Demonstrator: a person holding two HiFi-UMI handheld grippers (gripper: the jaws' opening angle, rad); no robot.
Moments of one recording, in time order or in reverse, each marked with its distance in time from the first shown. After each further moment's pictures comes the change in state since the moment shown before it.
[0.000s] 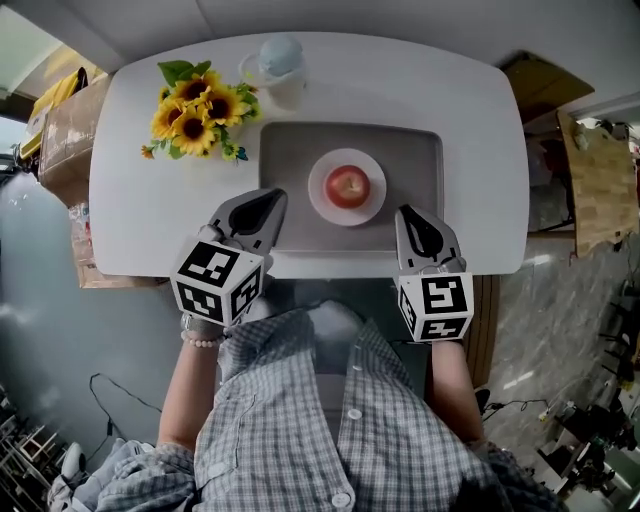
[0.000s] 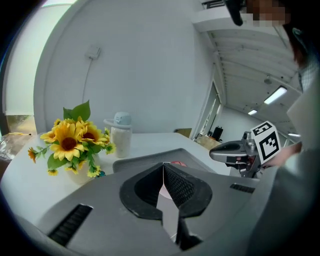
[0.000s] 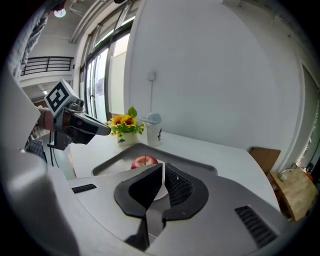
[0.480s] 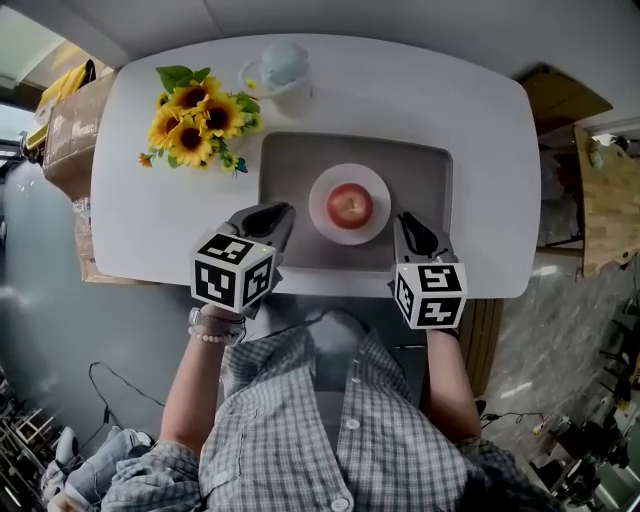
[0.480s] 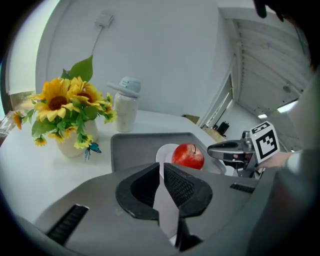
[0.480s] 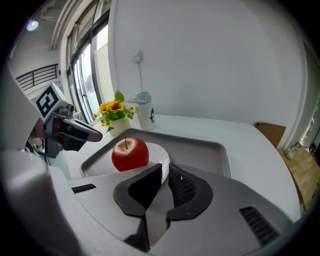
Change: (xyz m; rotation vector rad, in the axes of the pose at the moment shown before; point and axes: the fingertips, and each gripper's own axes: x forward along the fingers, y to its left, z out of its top) left arm 0.048 0.018 -0.051 -0.154 0.206 0.023; right arm 0.056 -0.020 -0.051 0.138 0.177 0.042
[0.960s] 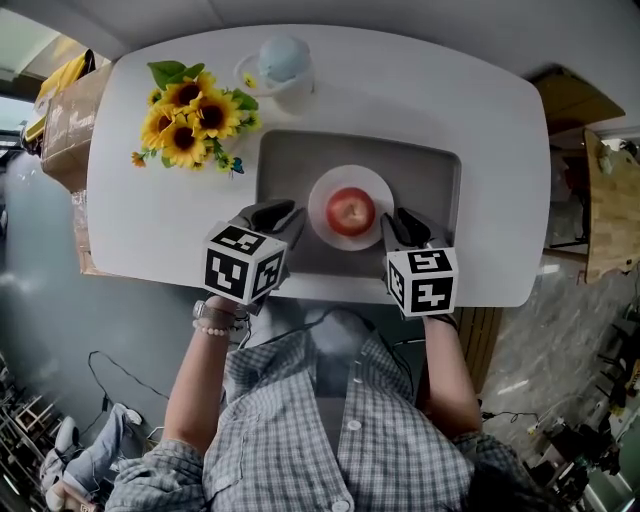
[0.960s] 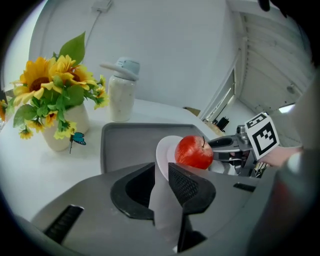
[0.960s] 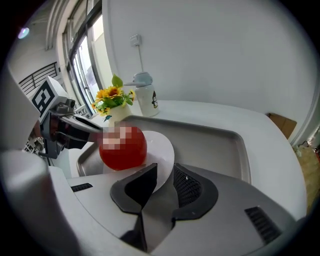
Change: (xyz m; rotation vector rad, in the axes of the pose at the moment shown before) left arm 0.033 0.002 -0.013 -0.015 0.095 -0.014; right arm 0.040 0.005 -0.018 -0.006 0.155 0.079
